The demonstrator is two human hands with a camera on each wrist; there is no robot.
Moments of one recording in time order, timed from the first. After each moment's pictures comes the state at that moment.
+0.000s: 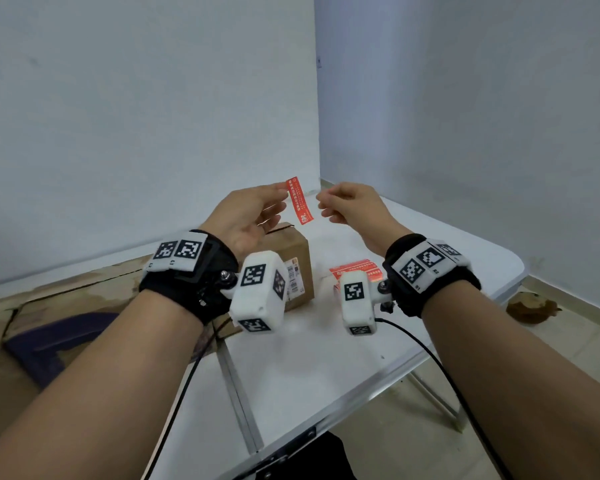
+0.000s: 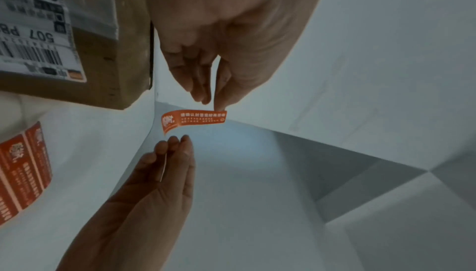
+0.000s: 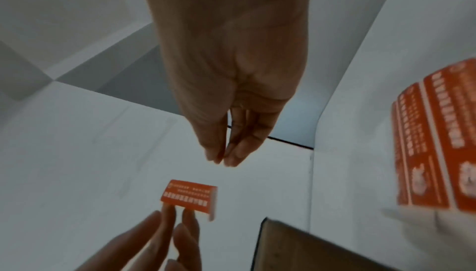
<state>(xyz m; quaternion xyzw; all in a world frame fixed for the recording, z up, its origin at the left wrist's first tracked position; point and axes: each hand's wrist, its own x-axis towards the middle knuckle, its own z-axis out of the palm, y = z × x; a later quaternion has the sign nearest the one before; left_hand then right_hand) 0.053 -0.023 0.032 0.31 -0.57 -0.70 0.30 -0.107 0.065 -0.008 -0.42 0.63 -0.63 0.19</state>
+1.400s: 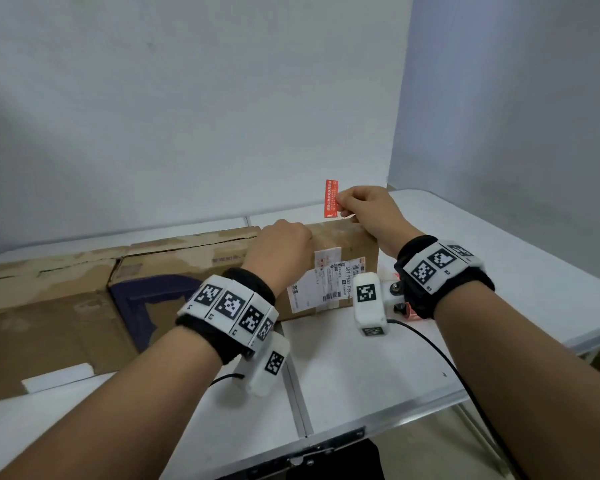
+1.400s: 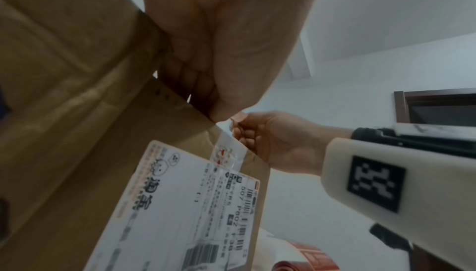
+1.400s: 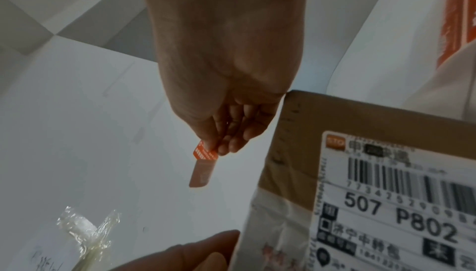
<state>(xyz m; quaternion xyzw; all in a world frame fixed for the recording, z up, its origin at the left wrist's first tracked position) 0.117 -0.037 -0.030 0.35 -0.92 0.08 0.18 -0.055 -0.004 -0.015 -0.48 0.63 -0.57 0.23</state>
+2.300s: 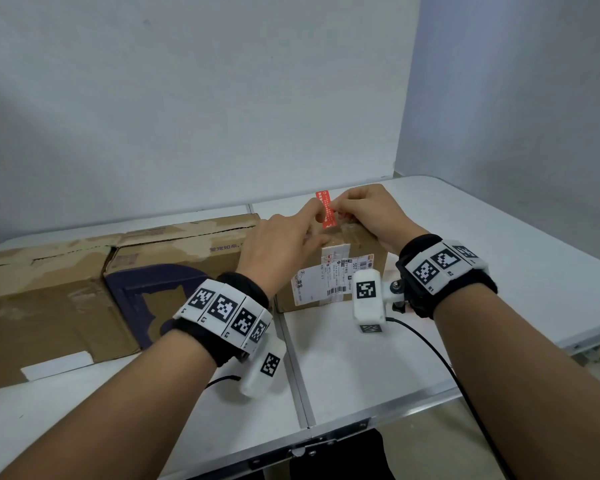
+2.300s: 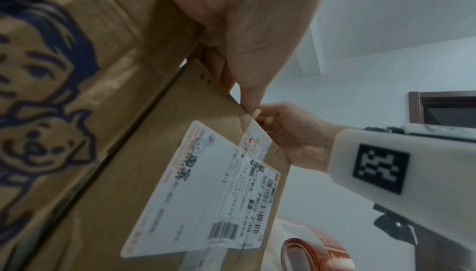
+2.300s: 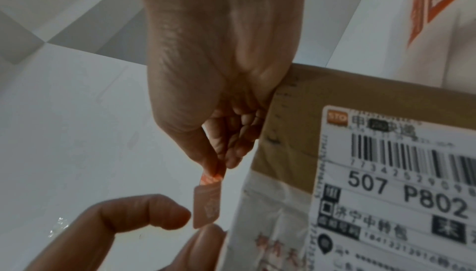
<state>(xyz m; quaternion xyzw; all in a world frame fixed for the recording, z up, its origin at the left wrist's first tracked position) 0.128 -0.030 -0.041 0.33 -0.91 0.05 0.27 -0.049 0.001 -0.029 -0.50 0.62 -0.54 0.27</state>
